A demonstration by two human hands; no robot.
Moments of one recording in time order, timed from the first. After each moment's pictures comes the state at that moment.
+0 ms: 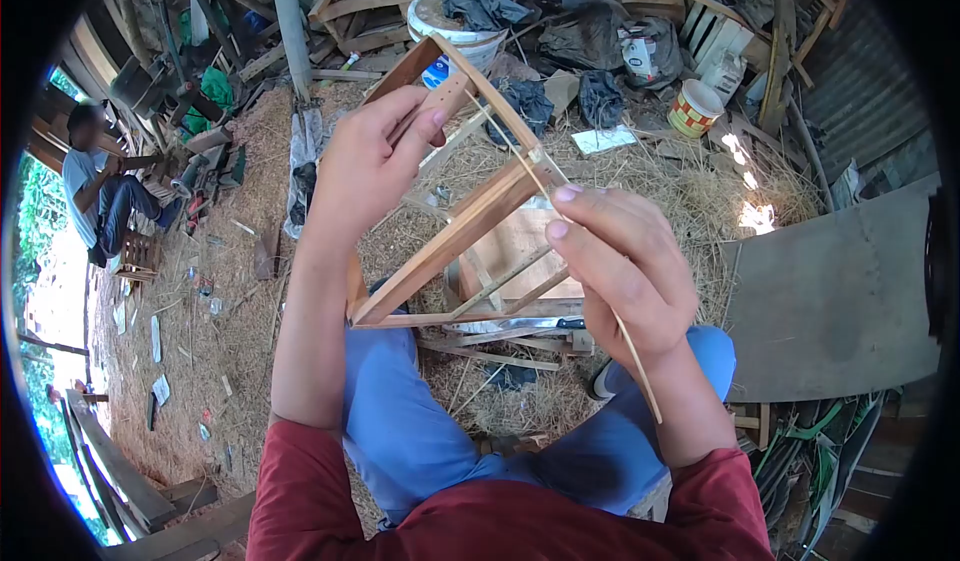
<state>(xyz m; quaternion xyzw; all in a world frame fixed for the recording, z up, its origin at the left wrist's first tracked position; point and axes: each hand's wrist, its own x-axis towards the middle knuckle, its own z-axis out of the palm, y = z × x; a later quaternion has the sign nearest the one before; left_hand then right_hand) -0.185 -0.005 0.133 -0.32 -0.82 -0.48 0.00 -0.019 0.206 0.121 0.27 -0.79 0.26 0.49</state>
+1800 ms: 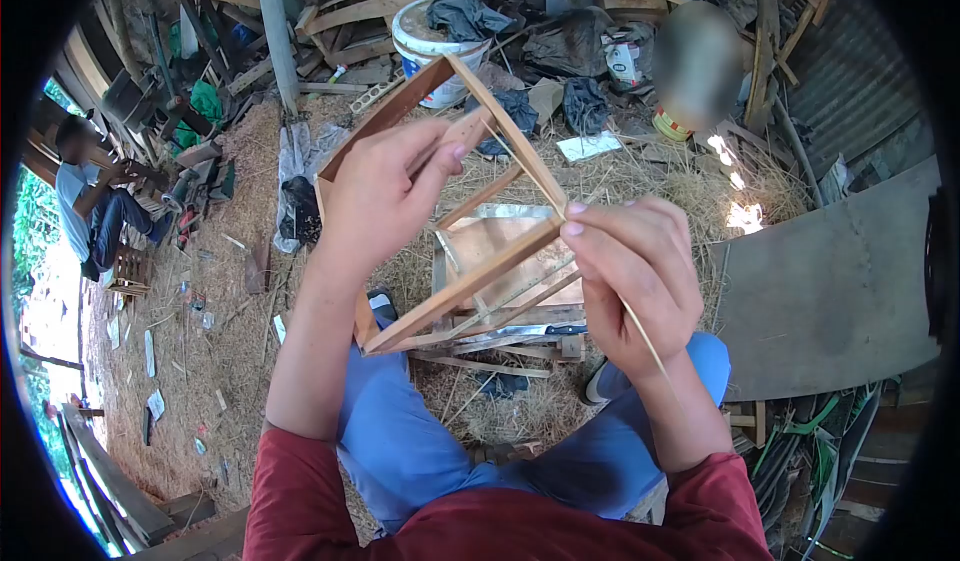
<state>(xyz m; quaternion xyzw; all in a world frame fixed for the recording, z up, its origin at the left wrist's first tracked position) -0.162 0.014 0.130 -0.38 -0.82 -0.42 0.05 -0.005 0.219 0.125 0.21 -0.81 0.20 0.51</state>
